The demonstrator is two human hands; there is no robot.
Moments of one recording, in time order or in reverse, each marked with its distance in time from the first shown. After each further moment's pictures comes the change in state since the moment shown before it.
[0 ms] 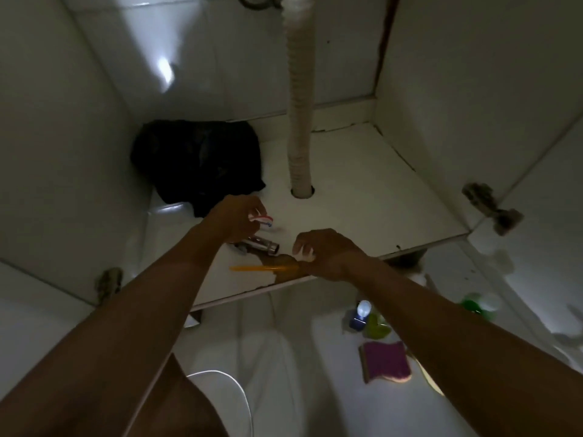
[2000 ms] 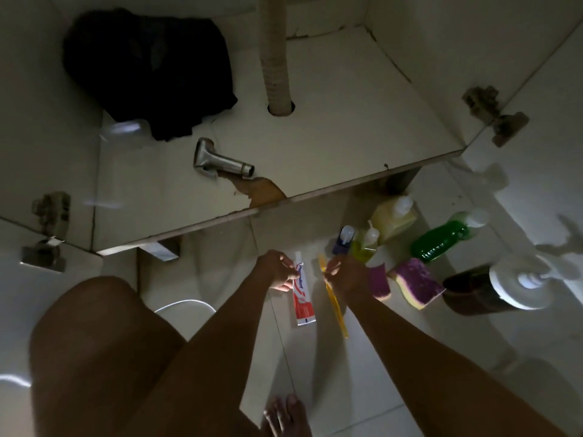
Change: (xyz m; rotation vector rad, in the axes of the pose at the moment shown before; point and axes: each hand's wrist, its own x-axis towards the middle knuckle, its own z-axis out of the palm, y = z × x) left_hand -0.119 0.065 0.226 -0.982 -0.506 -0.832; right_hand -0.091 0.109 0.187 0.573 0.221 0.624
